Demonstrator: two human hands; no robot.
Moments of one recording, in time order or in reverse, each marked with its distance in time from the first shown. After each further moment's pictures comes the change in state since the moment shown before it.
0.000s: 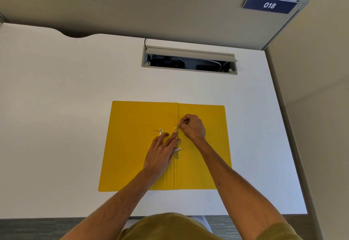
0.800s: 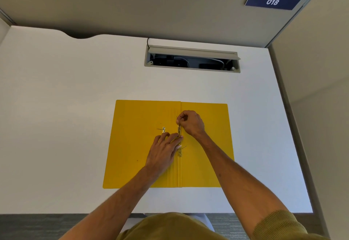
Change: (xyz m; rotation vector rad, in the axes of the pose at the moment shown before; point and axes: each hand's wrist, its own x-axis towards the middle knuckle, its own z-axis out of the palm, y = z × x) left_hand 0.000 -0.002 -0.010 0.002 -0.030 -0.010; right_hand 0.007 -0.010 0.001 -0.017 -0.102 -0.132
